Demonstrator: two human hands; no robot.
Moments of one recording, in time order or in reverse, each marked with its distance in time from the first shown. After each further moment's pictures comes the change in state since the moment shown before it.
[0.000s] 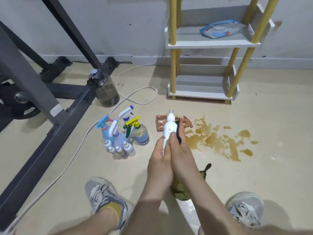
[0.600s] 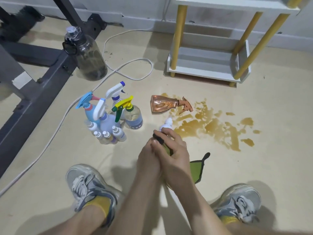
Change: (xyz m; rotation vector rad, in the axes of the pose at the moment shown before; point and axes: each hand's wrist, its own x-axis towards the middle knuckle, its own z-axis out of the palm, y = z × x) left_hand 0.051 -0.058 -0.011 0.154 0.076 -0.259; right_hand 0.029 0.074 0.028 -0.117 0.028 -0.047
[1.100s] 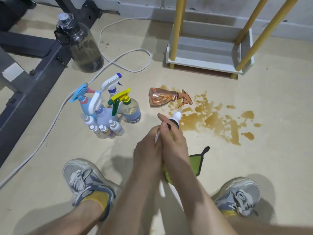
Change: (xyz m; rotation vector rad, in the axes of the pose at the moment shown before) left_hand 0.001 0.007 -0.004 0.336 -0.023 0.172; right_hand 0.021 0.002 0.004 0.167 0.030 0.164
